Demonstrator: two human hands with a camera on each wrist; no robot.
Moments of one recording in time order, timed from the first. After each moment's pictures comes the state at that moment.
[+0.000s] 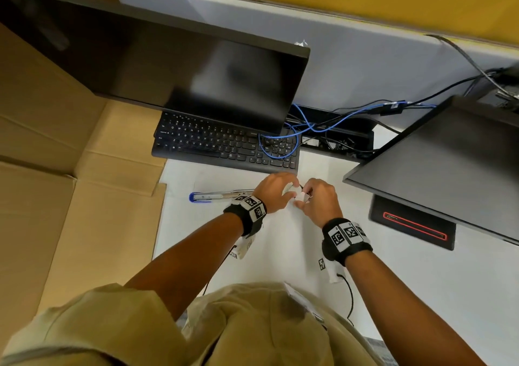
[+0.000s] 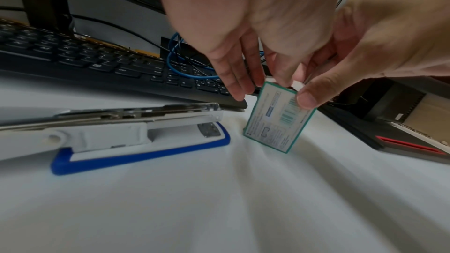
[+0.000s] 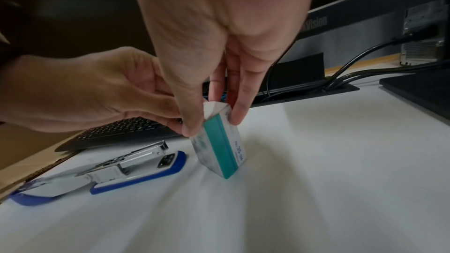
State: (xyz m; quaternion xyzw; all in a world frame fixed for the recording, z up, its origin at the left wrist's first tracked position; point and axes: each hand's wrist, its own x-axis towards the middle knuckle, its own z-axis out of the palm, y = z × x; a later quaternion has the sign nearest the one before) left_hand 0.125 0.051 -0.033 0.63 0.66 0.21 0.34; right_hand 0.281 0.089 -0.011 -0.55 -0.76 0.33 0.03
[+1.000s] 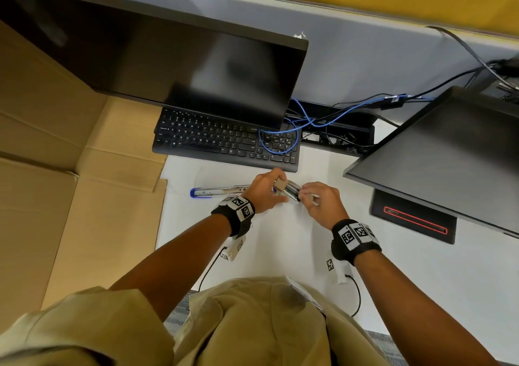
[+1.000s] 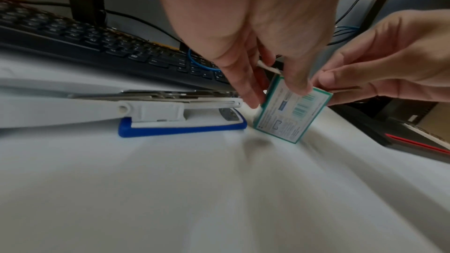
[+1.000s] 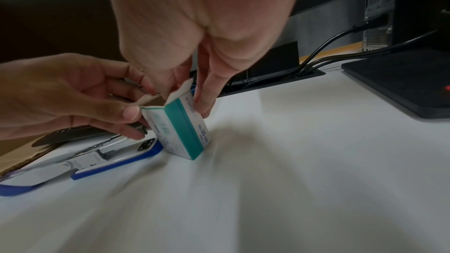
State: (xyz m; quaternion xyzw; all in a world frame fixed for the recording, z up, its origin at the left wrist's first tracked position) left_hand 0.112 0.028 -0.030 0.54 0.68 0.23 0.44; right_hand 0.304 0.081 -0.013 -0.46 -0.78 0.40 0.10
